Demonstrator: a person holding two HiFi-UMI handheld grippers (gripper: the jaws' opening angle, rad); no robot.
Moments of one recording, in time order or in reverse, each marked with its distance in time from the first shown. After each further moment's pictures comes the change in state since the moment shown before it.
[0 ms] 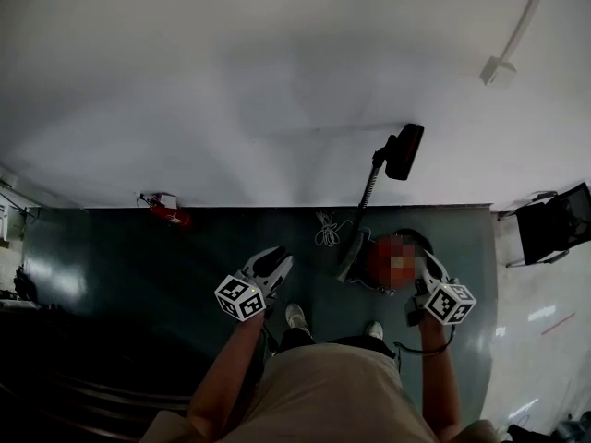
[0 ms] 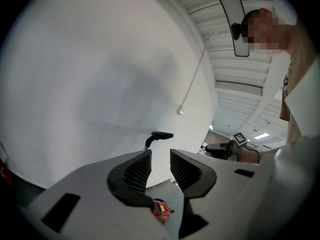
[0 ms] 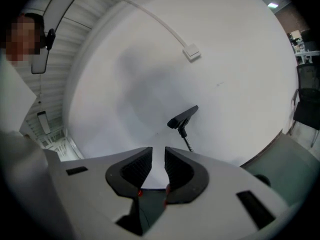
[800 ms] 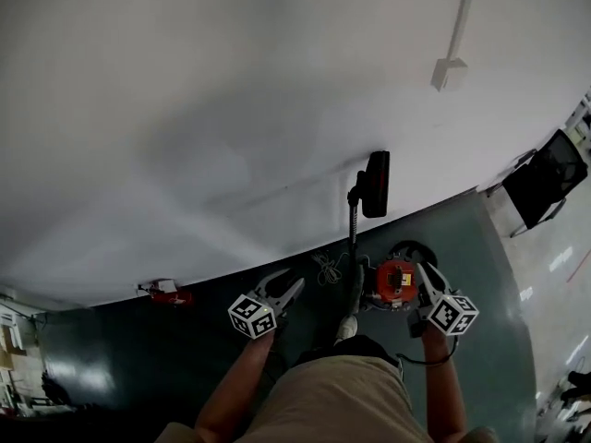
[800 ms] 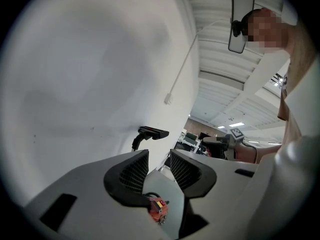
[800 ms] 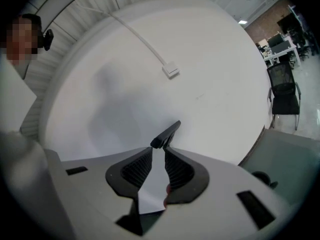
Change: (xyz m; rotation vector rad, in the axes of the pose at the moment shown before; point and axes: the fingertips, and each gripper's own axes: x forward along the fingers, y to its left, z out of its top) left arm 0.122 0.040 0.038 0.078 0.180 -0.282; right arm 0.027 -0.029 0.035 0.133 -0.228 -0.198
